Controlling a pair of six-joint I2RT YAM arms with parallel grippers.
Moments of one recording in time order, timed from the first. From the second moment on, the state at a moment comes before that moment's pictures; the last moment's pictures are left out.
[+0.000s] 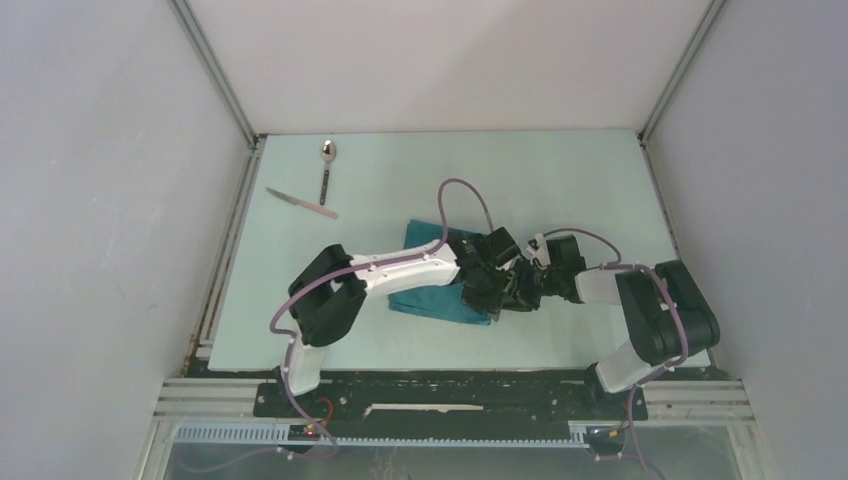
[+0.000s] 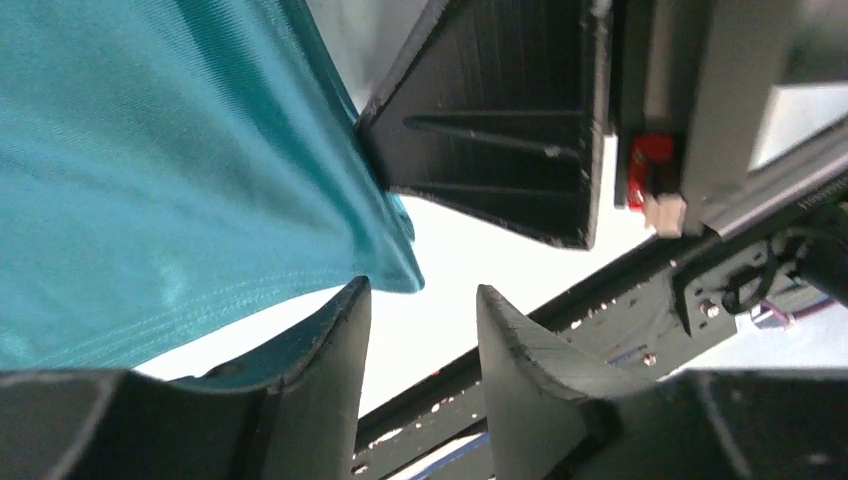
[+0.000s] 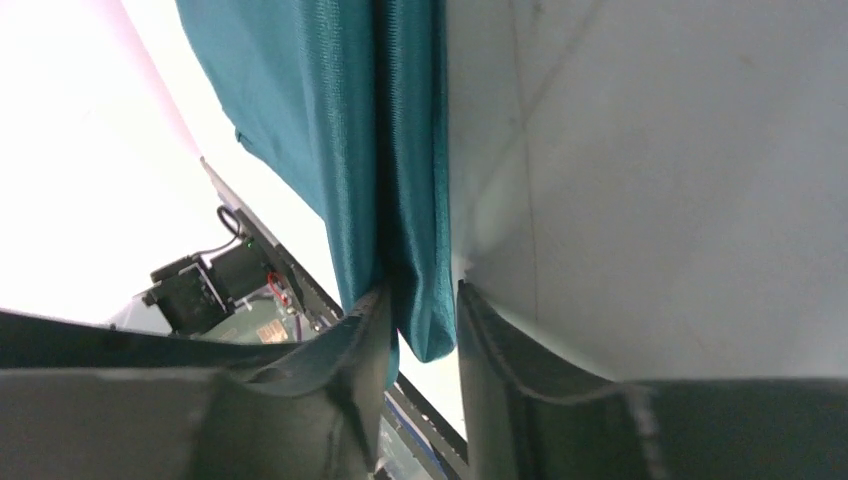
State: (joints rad) left arm -1.06 2.01 1.54 -0.72 0.11 -0.61; right arm 0.24 1.60 0.50 0.12 -0.76 0.75
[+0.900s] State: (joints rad) left arm -0.47 1.53 0.89 -0.53 0.21 -0.57; right arm 0.35 1.41 0.50 -0.11 -0.69 0.68
